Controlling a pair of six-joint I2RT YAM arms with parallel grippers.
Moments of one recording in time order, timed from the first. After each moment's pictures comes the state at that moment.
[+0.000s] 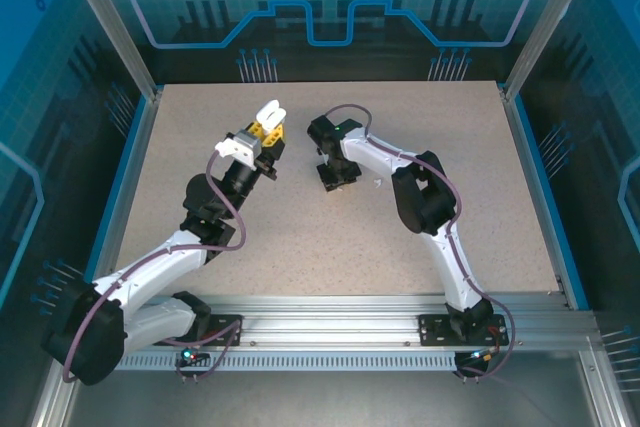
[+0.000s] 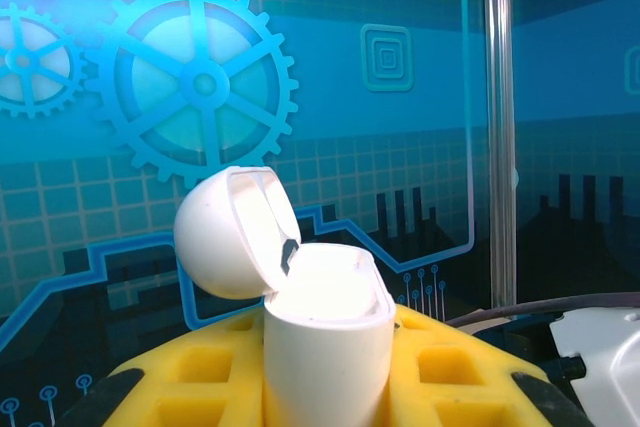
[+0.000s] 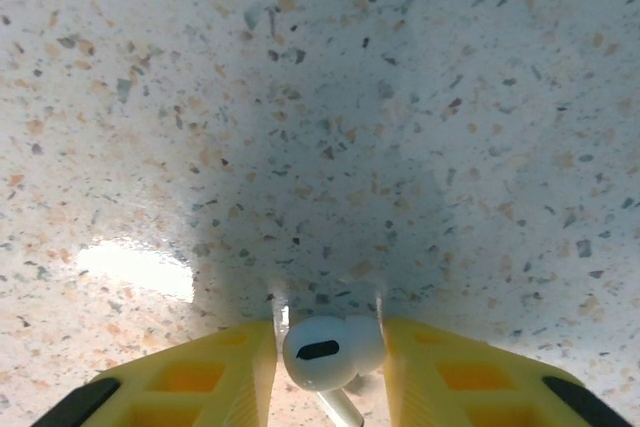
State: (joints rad) left arm -0.48 1.09 0.57 0.88 0.01 0.07; right arm 0.62 2.36 1.96 -1.07 0.06 0.27
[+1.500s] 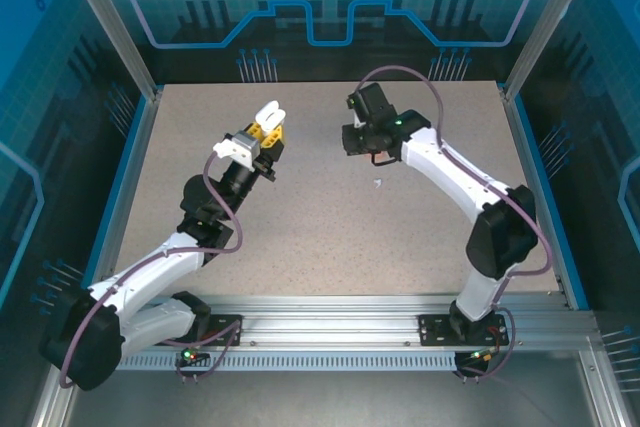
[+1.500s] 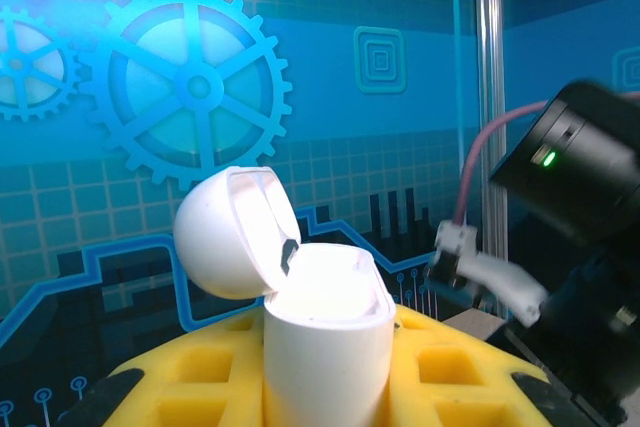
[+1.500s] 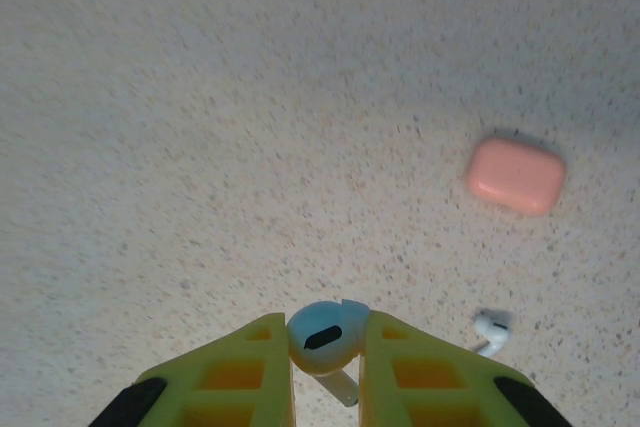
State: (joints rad) left arm -0.48 1.06 0.57 0.85 0.02 0.07; right arm 0.56 1.72 1.60 -0.75 0.08 0.36
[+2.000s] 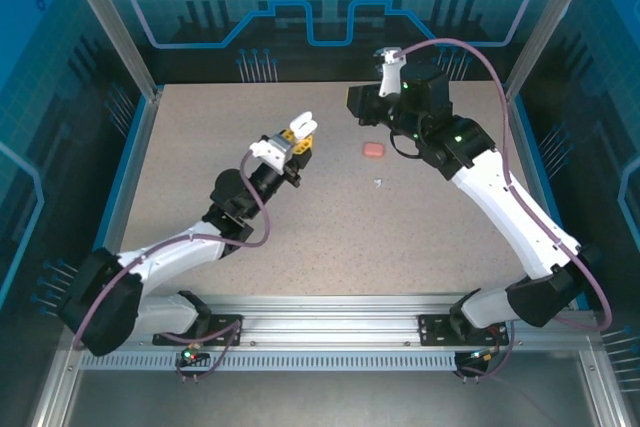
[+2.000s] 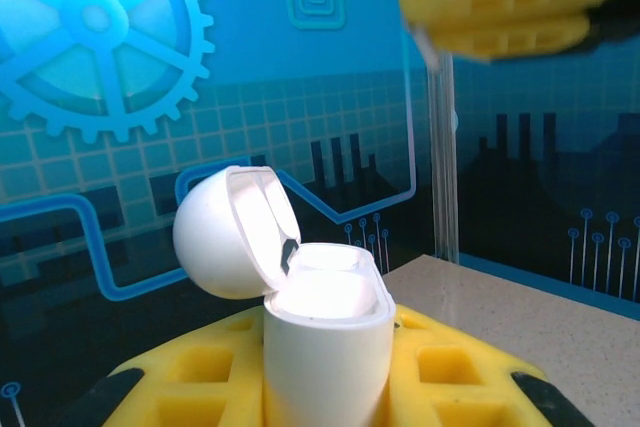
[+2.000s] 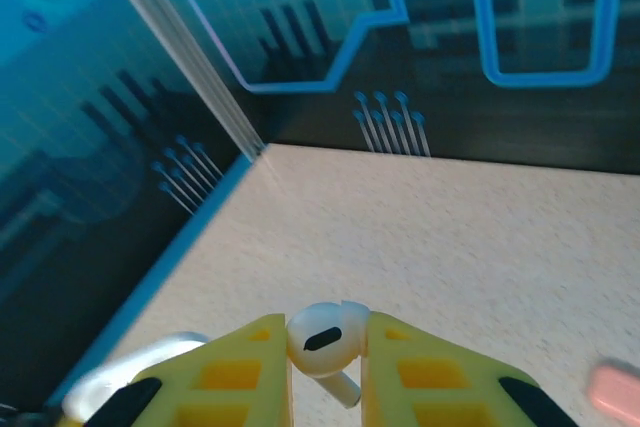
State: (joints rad) left arm -0.60 1.28 0.62 0.91 0.00 0.11; right arm 0.57 1.41 1.61 -0.48 -0.07 0.39
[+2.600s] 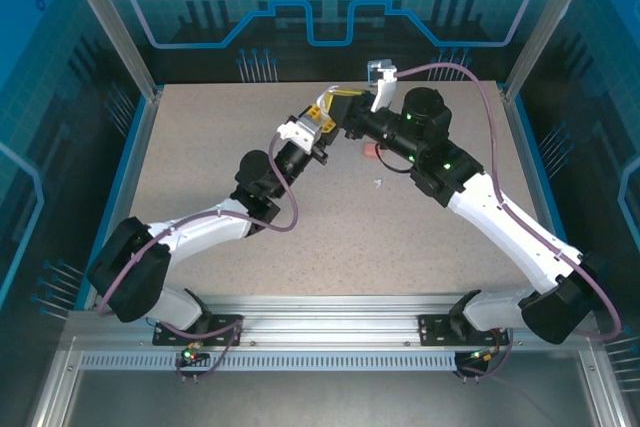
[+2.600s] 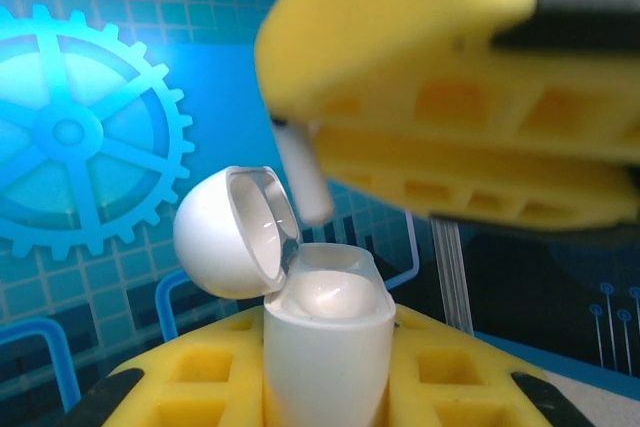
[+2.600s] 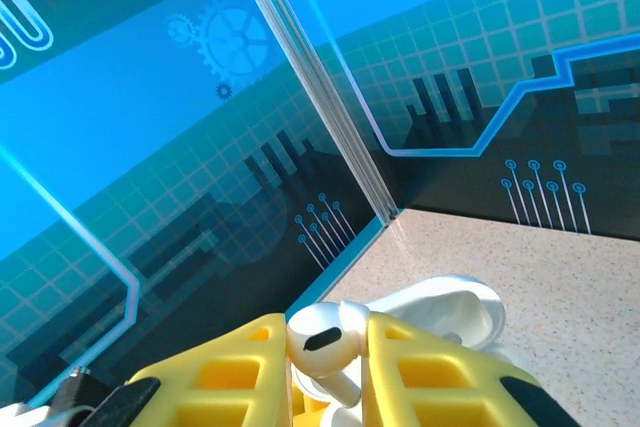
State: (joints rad) left arm -0.67 1.47 0.87 1.00 -0.04 0.20; right arm 0.64 1.31 1.32 -0.01 -0.19 0.49
